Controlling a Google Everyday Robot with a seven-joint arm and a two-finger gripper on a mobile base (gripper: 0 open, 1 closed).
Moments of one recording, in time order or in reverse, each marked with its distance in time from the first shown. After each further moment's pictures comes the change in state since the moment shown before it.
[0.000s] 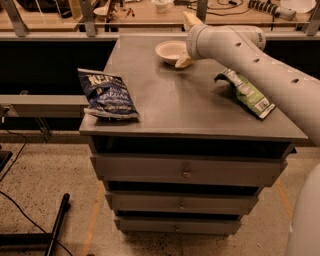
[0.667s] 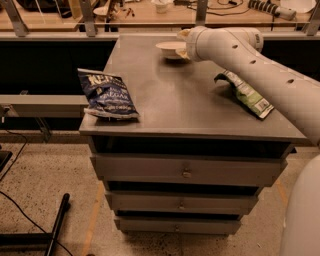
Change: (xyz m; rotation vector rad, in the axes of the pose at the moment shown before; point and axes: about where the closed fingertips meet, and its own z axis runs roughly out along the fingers) arm 0.009 0.008 0.007 -0.014 0.024 -0.030
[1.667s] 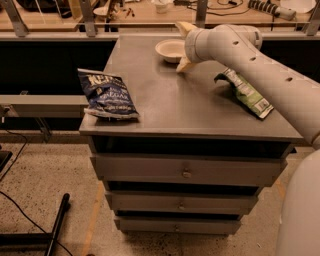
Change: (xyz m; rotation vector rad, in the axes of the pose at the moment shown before) arm -0.005 0.012 0.006 -0.069 -0.030 -0.071
